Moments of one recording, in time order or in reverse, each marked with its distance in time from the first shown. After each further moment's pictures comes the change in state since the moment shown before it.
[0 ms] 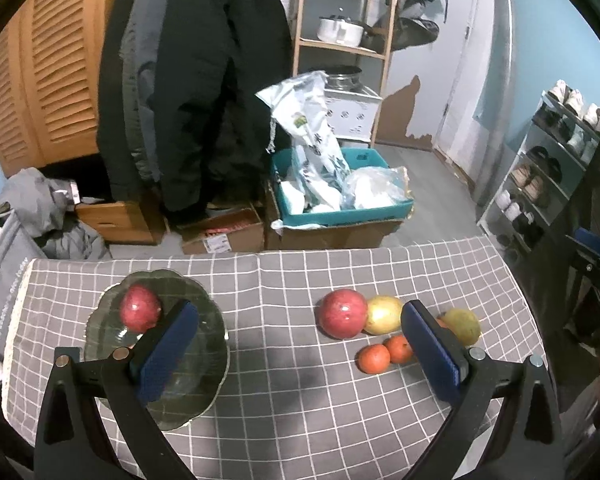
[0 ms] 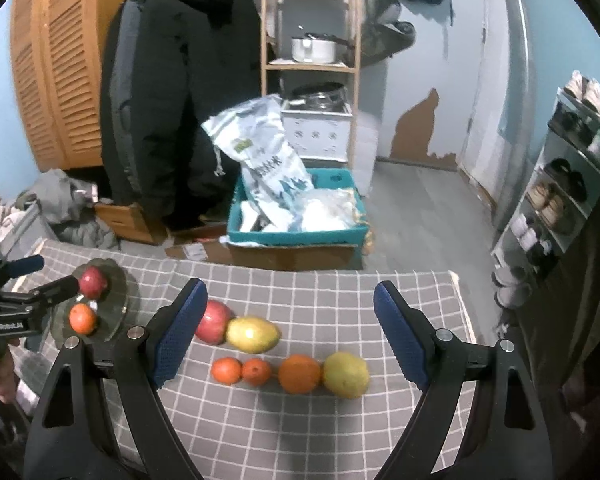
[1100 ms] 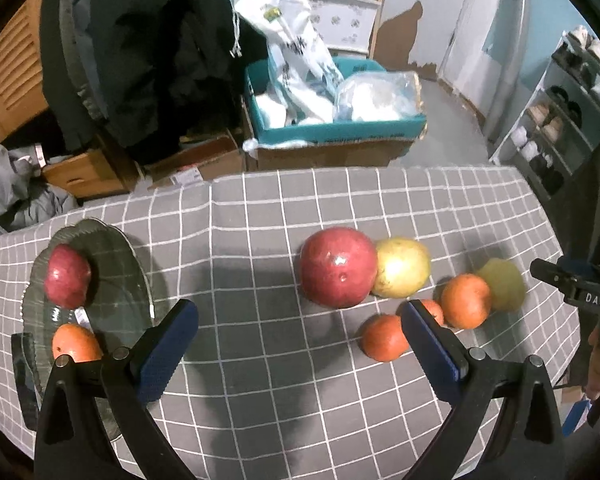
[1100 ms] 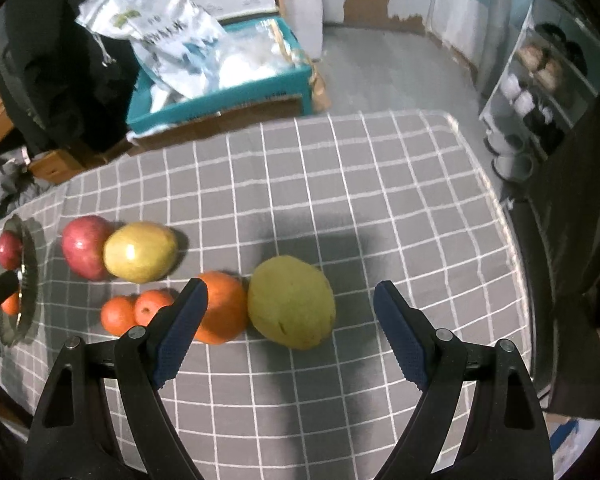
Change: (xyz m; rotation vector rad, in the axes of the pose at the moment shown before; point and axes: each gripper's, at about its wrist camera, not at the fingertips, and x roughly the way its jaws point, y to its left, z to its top) left arm 0.134 -0.030 -0.033 0.045 0.263 0.010; right arm 0.155 -0.086 -0.087 0.218 0.452 -0.067
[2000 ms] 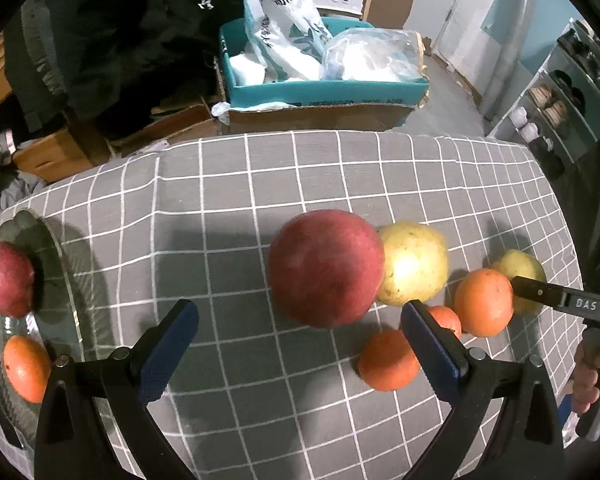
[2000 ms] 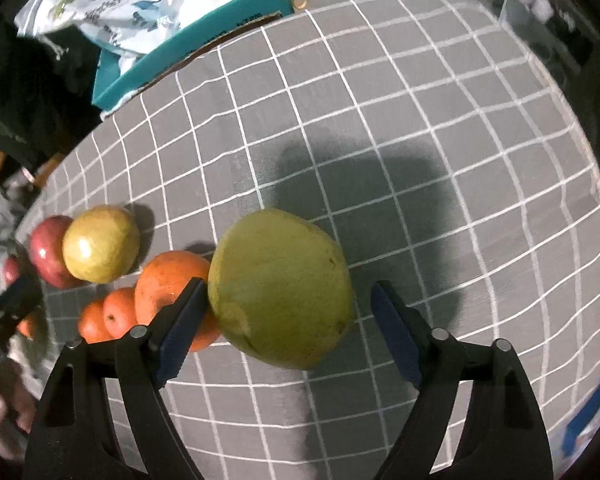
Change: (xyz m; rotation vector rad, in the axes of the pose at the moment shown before) left arm 0.068 -0.011 0.008 0.006 0.098 -0.057; right arm 0.069 -0.034 -0.010 0.198 0.197 0.201
